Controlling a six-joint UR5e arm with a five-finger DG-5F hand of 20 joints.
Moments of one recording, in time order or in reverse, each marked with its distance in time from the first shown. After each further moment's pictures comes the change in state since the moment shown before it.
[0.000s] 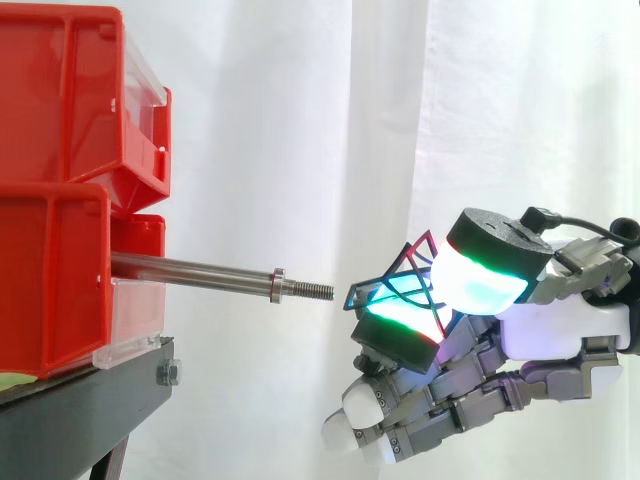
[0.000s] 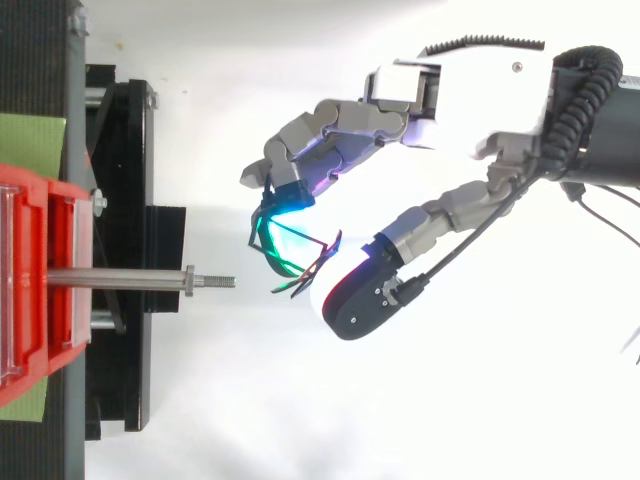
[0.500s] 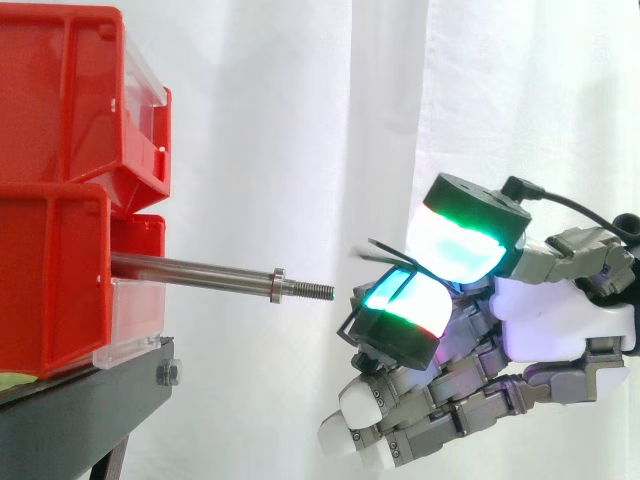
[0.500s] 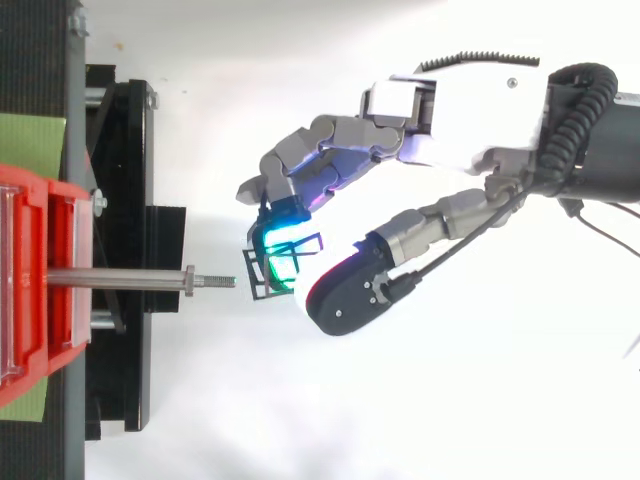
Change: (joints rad) arm 0.016 -0.001 0.000 -0.001 0.015 0.034
